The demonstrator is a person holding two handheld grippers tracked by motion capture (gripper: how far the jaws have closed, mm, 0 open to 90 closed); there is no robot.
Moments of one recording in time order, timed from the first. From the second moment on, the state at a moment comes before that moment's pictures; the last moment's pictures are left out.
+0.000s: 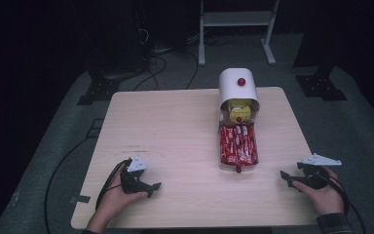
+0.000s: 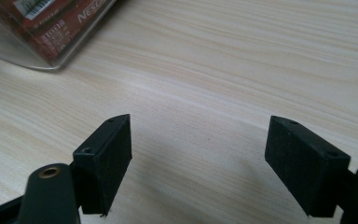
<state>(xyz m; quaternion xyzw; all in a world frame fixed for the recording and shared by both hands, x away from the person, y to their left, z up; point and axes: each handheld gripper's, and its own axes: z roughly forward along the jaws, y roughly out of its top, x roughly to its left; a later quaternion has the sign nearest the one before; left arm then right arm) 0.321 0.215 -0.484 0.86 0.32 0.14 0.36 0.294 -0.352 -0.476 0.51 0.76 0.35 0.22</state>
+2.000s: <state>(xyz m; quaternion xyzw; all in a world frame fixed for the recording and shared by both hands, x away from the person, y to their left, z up) 0.321 0.215 -0.484 0.87 0.32 0.14 0.36 0.314 -0.331 -0.429 0.47 0.76 0.40 0.23</state>
